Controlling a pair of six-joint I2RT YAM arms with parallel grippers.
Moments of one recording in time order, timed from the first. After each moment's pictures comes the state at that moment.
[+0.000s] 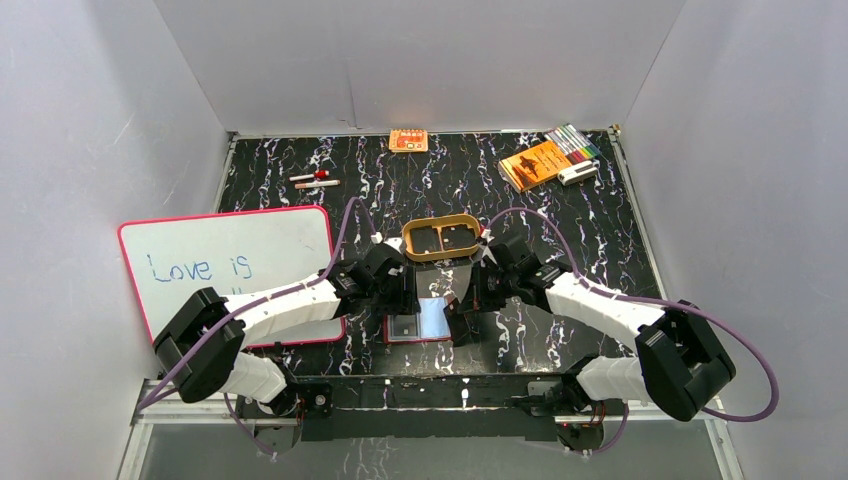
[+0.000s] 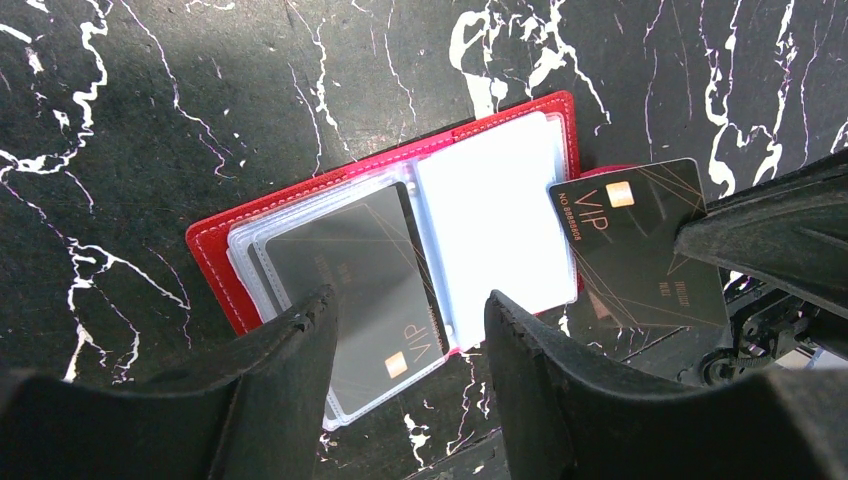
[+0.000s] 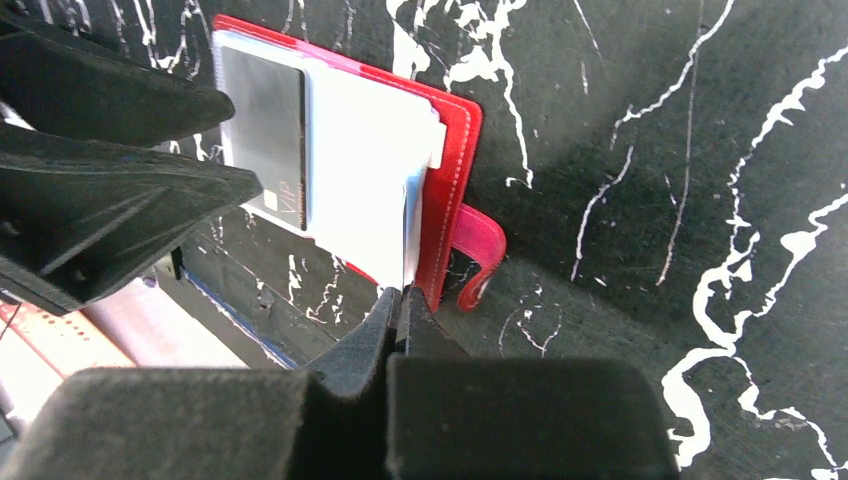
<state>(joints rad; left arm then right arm) -0.86 1.38 0.73 -0.29 0.00 -0.73 0.67 1.26 0.63 -0.29 -0.37 0.65</state>
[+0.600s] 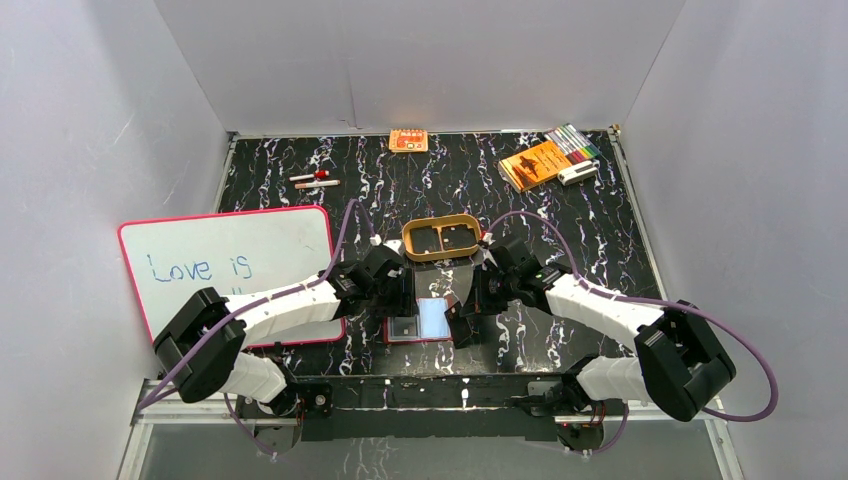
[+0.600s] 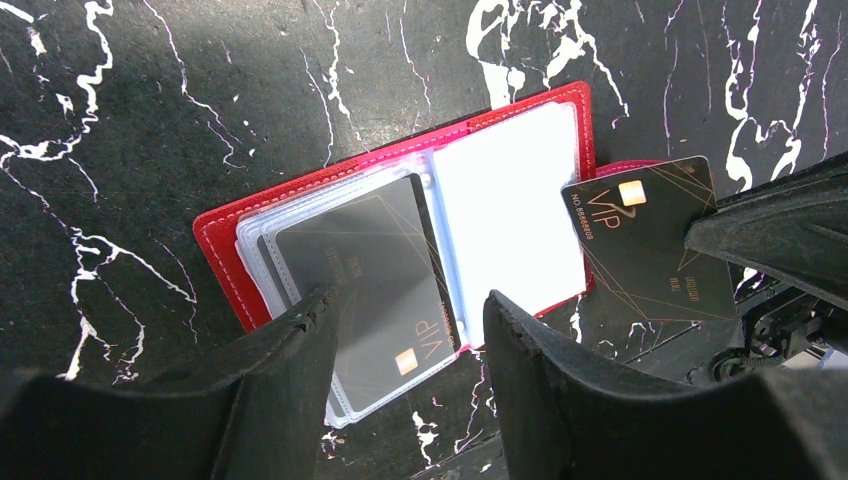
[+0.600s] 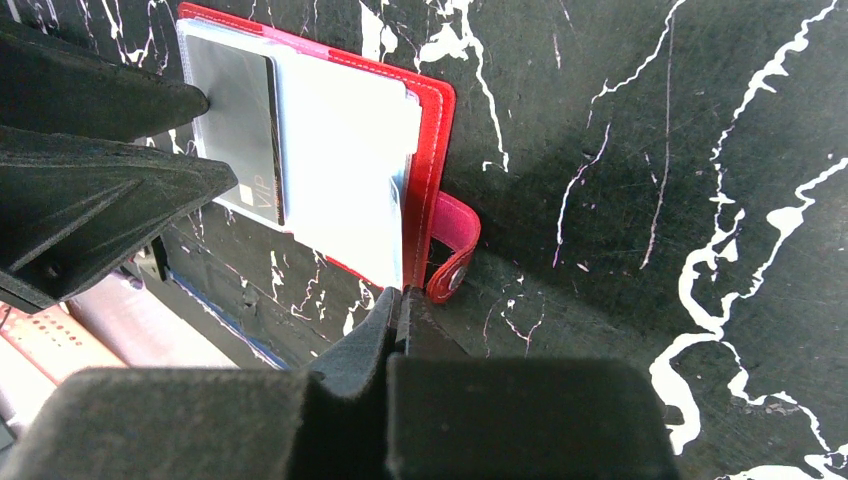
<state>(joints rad) -0.86 1.38 0.71 -0.29 0.00 -0.74 0.67 1.26 0.61 -0.30 -0.36 0.65</state>
